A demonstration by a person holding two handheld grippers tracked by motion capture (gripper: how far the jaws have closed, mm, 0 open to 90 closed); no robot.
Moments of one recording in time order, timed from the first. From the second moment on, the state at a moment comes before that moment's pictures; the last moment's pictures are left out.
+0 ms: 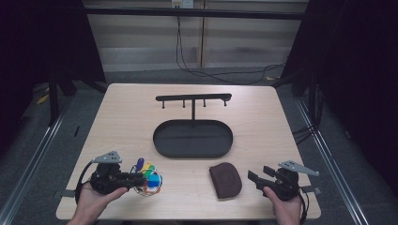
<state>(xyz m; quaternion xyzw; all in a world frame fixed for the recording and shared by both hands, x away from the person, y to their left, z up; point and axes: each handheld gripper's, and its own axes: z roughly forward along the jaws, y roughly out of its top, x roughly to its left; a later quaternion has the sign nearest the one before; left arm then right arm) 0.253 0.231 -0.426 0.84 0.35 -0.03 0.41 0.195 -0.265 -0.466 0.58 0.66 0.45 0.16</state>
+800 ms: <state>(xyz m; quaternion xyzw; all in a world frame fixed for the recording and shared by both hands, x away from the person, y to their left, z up) 0.276 0.175 -0.447 0.91 0.32 -0.08 0.24 0.198 -0.262 -0.466 0.58 0.67 0.44 0.16</state>
